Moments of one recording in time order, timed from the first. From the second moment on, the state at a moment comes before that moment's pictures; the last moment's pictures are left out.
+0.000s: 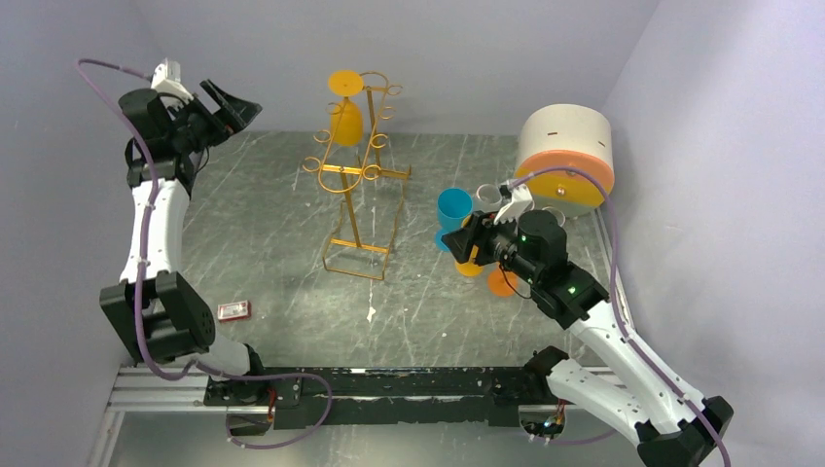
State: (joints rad) left arm 0.26 1.48 1.38 -0.09 0.61 -0.56; right arm 0.59 0.80 0.81 -0.31 -0.07 0.44
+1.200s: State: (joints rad) left arm 0.00 2.10 1.98 0.14 0.93 -0.88; right arm 0.59 0.82 0.82 -0.38 -0.09 0.47
